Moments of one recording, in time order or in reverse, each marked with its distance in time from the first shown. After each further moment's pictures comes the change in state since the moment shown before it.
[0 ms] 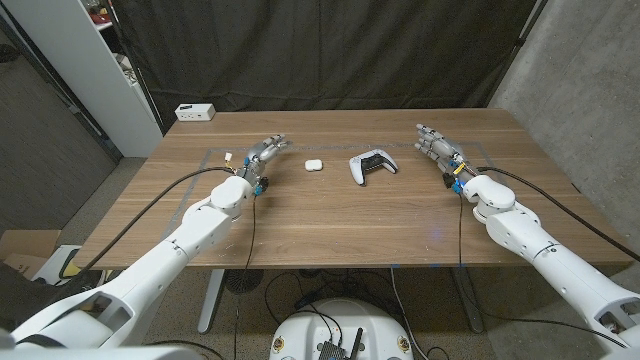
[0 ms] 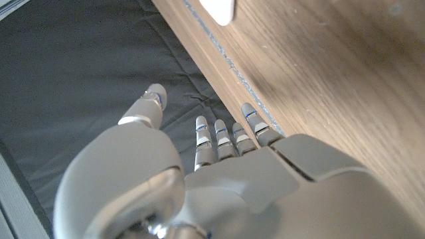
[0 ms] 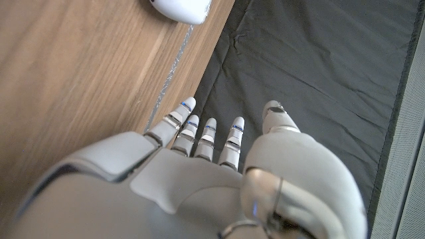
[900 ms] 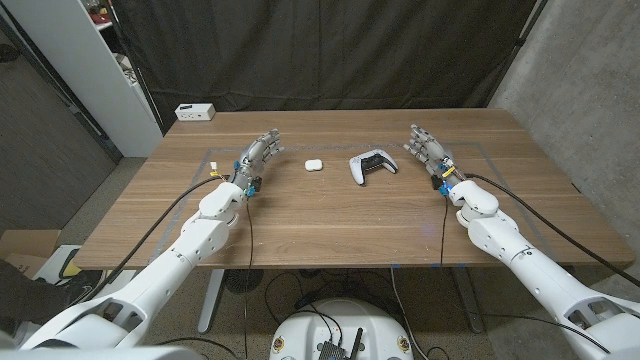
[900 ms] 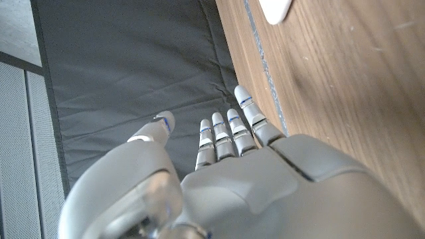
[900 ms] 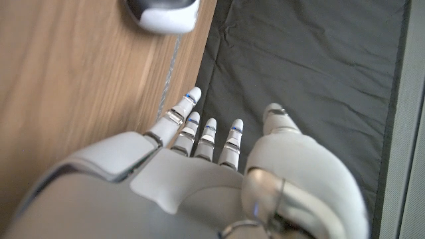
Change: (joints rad) left arm 0.022 -0.115 -0.089 0.196 -0.252 -0.289 -0.227; left_hand -0.234 0.086 0.106 0.182 -0.011 -0.054 0.101 -0.032 -0.045 0.165 0.014 -0.001 -0.055 0.242 -0.027 0.013 -0.002 0.205 -0.029 0.215 -0.002; right arm 0.032 0.115 0.004 0.128 0.068 0.075 0.037; right_hand -0.022 0.022 0.009 0.025 0.000 -0.026 0.018 0.000 -0.005 0.012 -0.010 -0.001 -0.009 0.058 -0.001 0.012 0.005 0.142 -0.023 0.019 0.000
